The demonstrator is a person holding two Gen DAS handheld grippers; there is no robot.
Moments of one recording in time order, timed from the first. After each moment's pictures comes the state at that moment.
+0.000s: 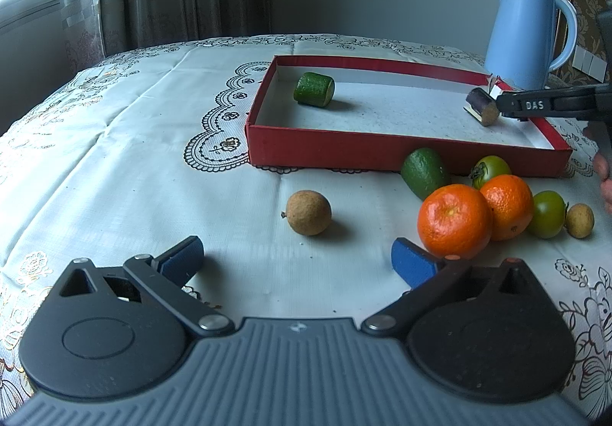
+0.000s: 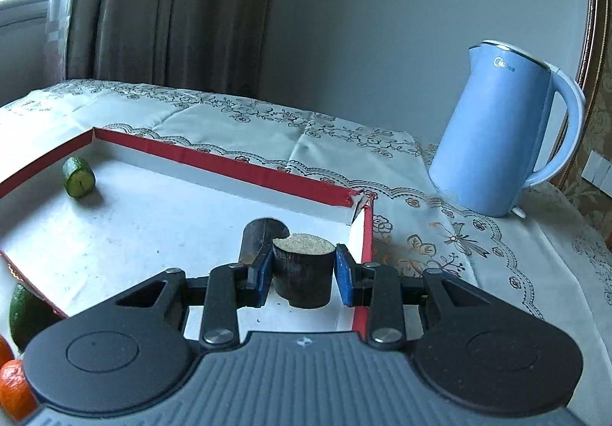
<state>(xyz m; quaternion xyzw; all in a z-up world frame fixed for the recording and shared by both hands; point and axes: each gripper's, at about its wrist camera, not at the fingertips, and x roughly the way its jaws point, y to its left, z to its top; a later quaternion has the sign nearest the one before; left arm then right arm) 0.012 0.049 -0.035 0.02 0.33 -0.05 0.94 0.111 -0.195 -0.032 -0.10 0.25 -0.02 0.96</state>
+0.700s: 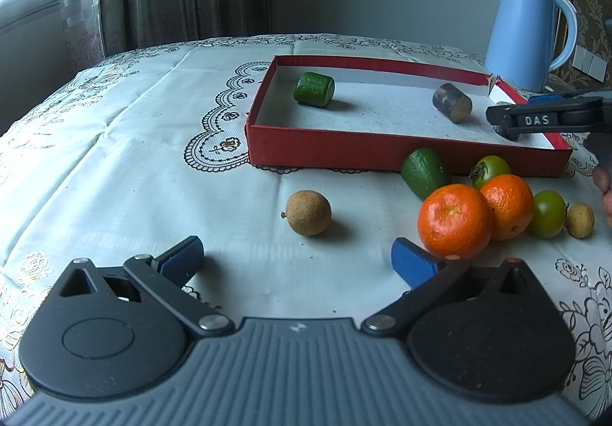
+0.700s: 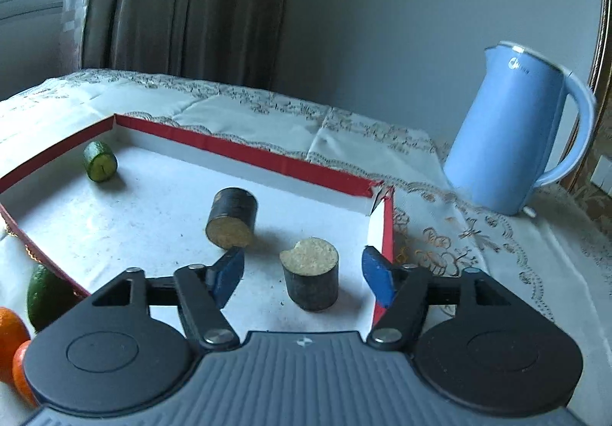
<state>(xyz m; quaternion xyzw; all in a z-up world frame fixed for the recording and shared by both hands) 0.012 0.049 -0.035 0.02 0.33 -0.05 0.94 0.097 -0.185 -0.033 -0.11 0.25 0.00 0.96</state>
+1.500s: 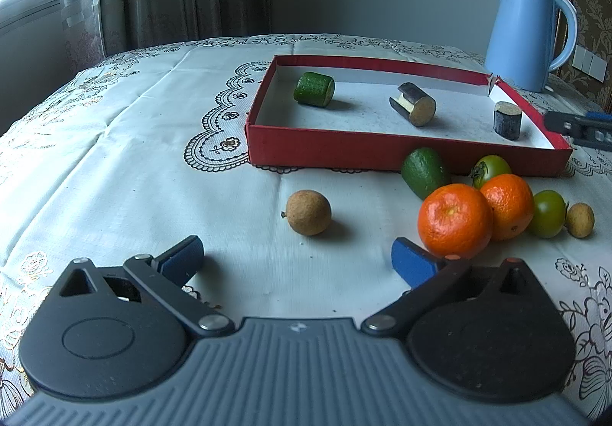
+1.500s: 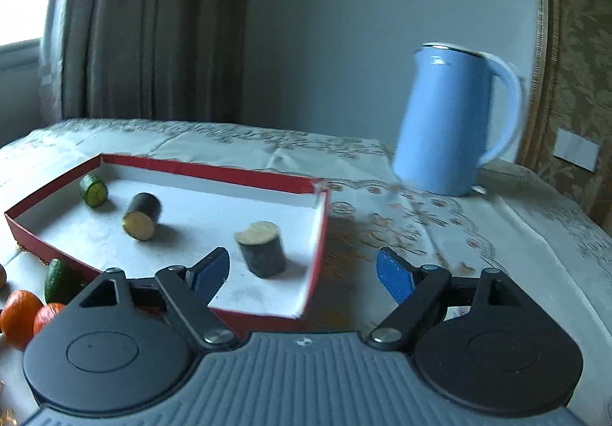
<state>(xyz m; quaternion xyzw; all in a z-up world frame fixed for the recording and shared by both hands) 0.012 0.048 -0.035 0.02 0.33 -0.05 0.94 0.034 -0.225 -0.029 -0.04 0.20 -0.04 0.98</state>
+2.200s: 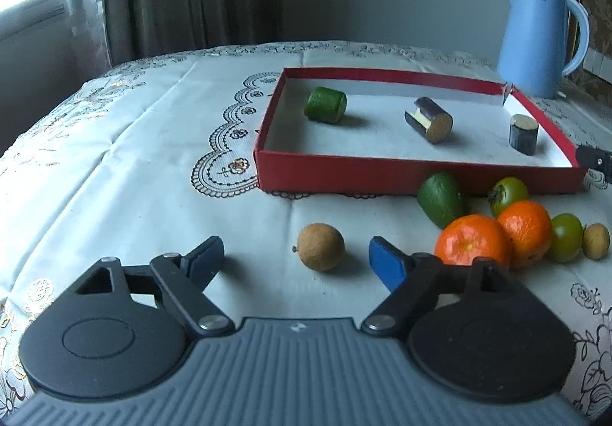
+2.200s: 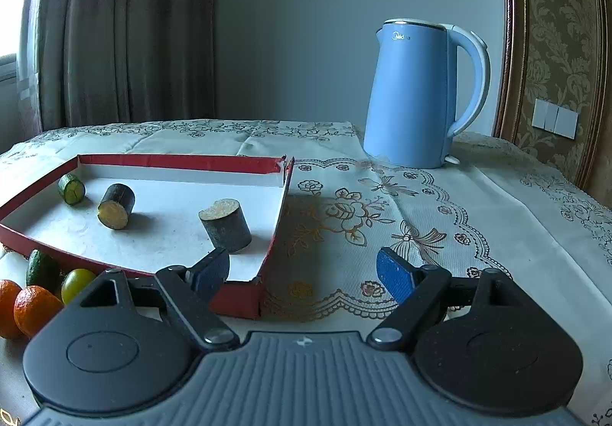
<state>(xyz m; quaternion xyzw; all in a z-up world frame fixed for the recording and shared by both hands) 0.030 0.046 -0.029 0.03 0.32 -0.04 0.95 0.026 -0.244 -0.041 -0.01 0.21 -0.07 0.98</state>
